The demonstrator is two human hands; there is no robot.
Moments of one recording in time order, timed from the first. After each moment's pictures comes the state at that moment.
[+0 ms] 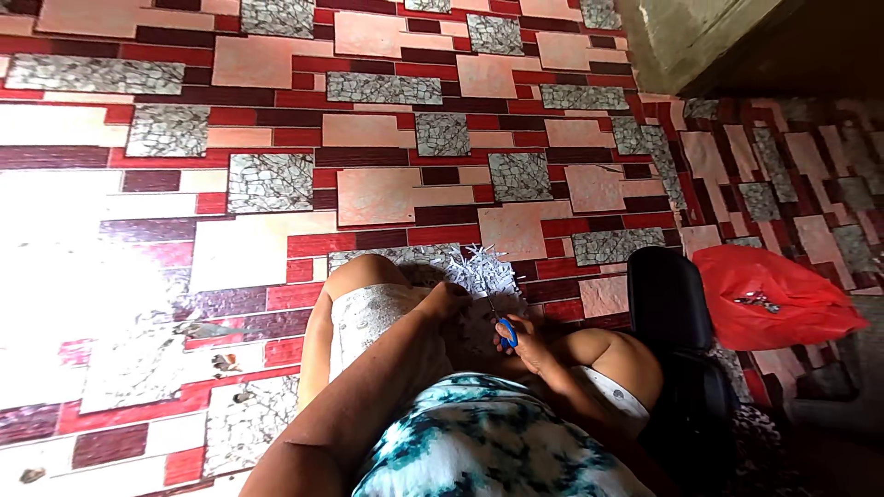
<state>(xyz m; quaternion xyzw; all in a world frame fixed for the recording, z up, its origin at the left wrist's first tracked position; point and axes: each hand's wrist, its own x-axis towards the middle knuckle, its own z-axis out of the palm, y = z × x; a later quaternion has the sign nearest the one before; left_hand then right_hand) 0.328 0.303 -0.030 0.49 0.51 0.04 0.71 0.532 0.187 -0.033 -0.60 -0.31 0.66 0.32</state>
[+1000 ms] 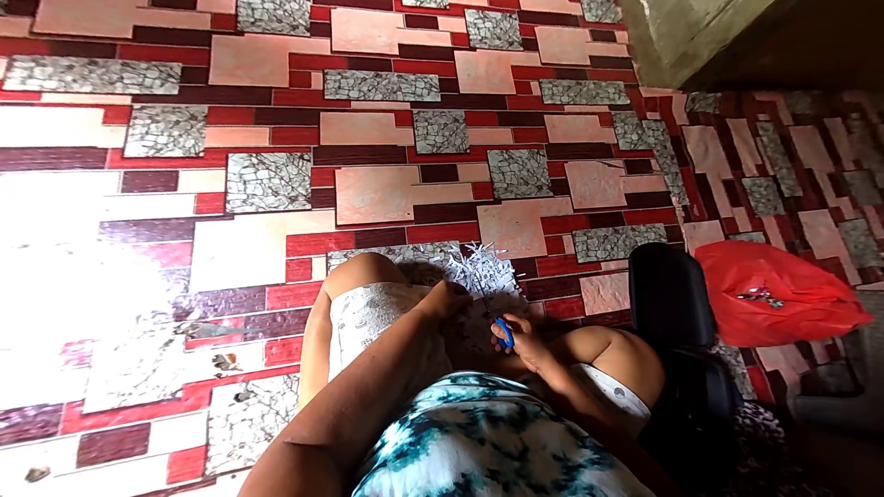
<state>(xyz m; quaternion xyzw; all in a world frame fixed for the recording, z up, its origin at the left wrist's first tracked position) 0.330 0.303 -0.028 0.50 0.51 0.02 0.70 0.529 0.187 -0.030 -0.62 -0.32 0.66 0.29</state>
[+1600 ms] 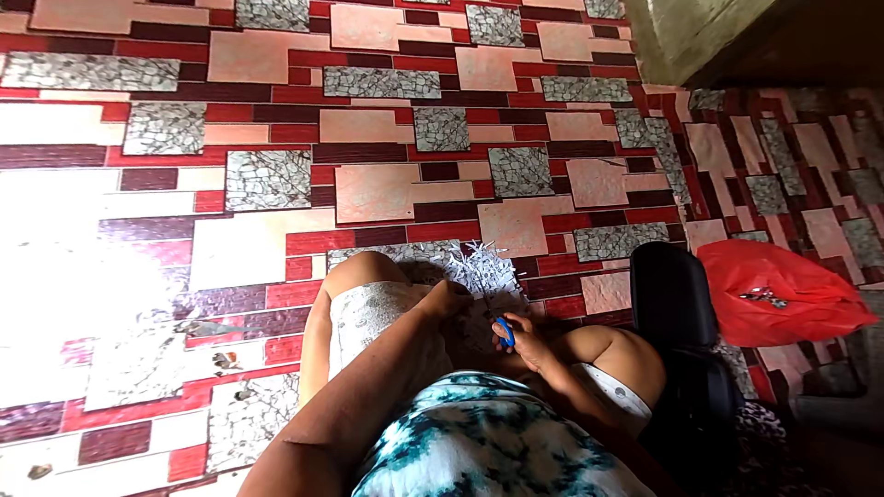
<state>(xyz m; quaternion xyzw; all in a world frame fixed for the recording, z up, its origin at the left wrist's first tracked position) 0.331 0.303 -0.028 0.50 0.51 0.02 0.70 0.530 0.187 -0.030 -0.61 -0.33 0.66 0.30</state>
